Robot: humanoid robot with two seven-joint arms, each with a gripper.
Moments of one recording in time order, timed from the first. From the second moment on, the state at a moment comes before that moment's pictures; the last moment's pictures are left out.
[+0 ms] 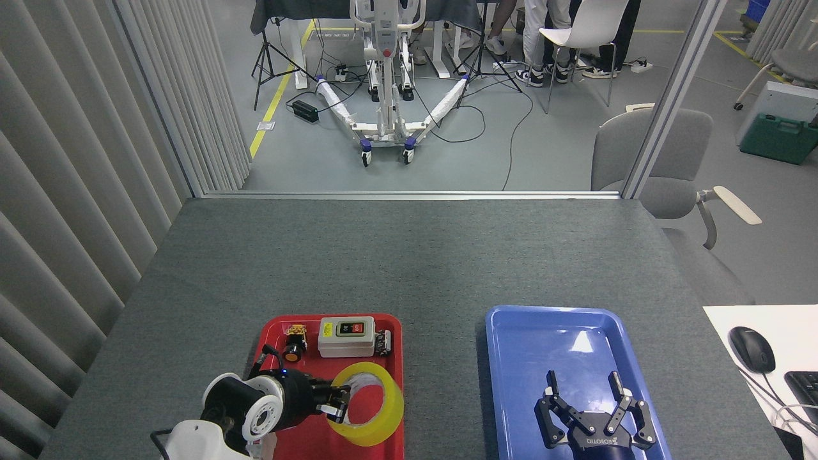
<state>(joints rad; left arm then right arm) -0.23 0.04 -0.13 -1.60 -1.17 -0.37 -1.12 0.13 -0.06 0.10 -1.52 1.41 0.10 -0.23</state>
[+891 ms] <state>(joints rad) -0.29 0.00 -0.10 -1.46 -0.58 -0.78 -0.90 0.14 -0.22 0.05 -1.53 1.53 -0.73 -0.53</state>
